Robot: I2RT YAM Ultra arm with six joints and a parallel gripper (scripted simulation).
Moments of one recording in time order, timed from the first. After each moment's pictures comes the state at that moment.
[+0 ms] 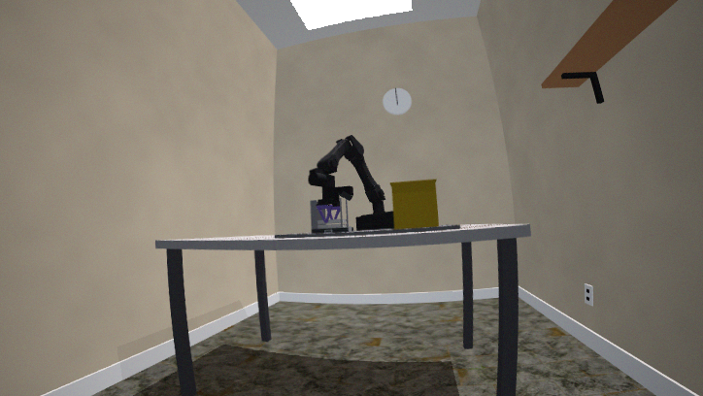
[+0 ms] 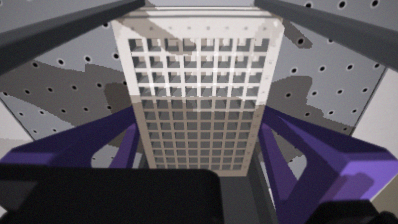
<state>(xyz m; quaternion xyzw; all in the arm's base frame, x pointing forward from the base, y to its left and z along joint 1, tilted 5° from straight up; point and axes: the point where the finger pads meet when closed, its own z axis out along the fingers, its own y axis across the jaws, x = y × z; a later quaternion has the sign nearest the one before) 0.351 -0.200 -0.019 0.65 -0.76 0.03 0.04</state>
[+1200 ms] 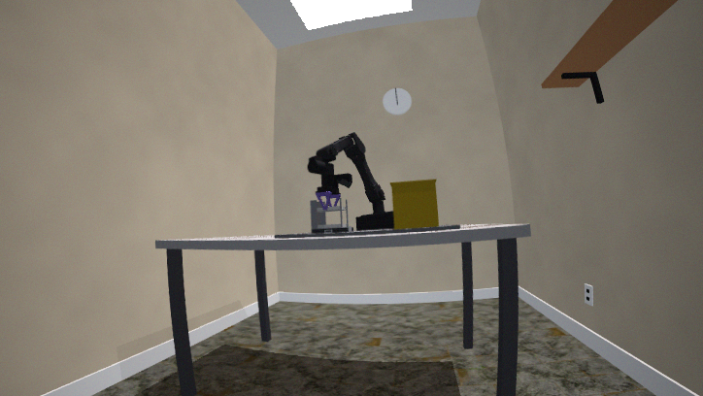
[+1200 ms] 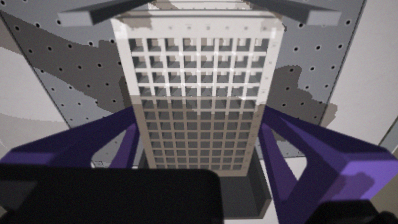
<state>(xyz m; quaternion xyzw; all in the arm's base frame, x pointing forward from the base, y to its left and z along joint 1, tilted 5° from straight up) 0.352 -0.196 0.034 0.65 -0.76 0.02 0.04</state>
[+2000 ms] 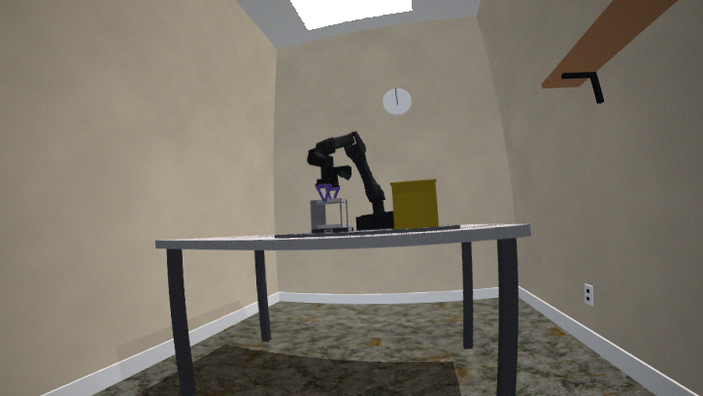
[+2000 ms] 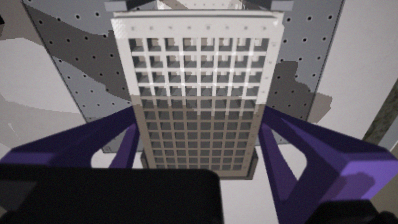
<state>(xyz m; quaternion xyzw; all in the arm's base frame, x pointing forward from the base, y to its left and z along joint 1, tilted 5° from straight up) 0.353 -0.194 0.068 0.65 -0.76 0.02 0.04</state>
